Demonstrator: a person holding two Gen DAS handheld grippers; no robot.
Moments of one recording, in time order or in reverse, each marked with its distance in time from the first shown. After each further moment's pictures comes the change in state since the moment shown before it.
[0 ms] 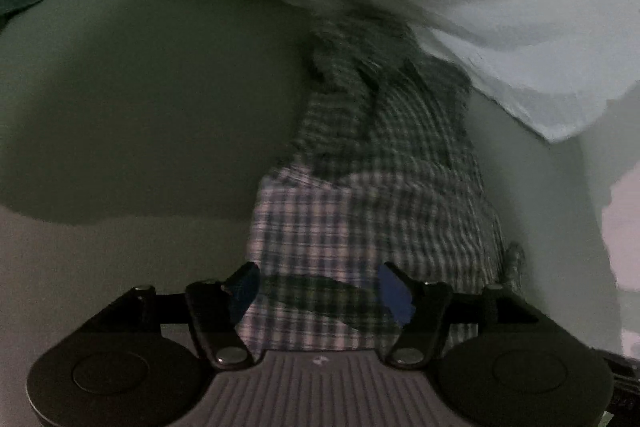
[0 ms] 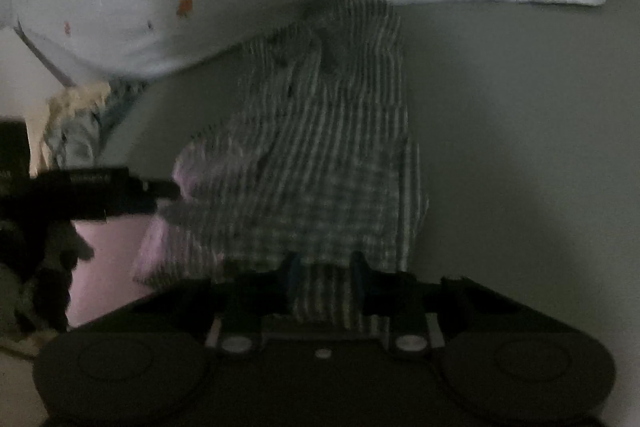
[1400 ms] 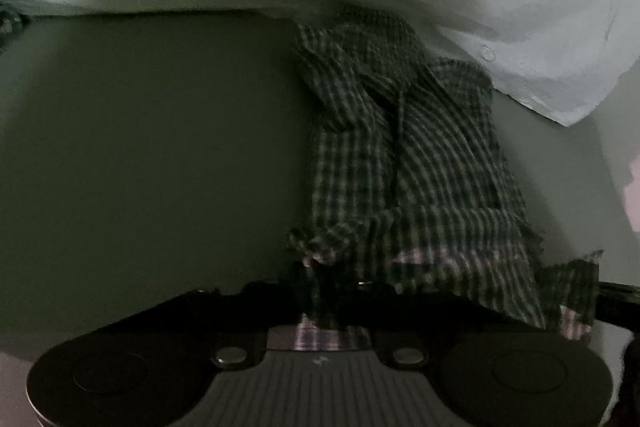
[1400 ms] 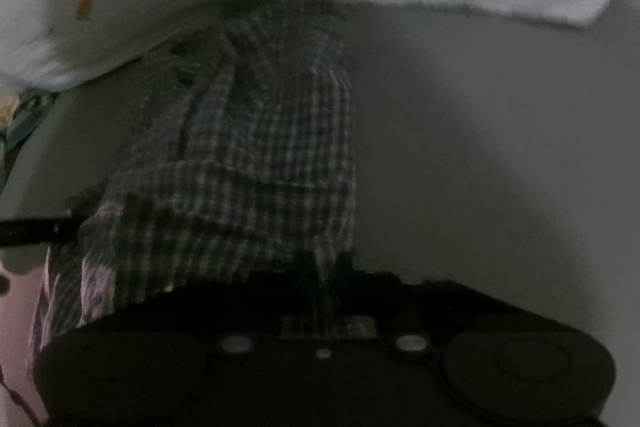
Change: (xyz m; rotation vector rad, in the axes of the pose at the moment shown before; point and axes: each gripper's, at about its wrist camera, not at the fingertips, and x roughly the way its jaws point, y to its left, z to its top) left arm 0.049 0.011 0.055 0.111 -0.074 0.048; right arm 0.076 -0.014 0.071 -0.027 -0.062 -0.219
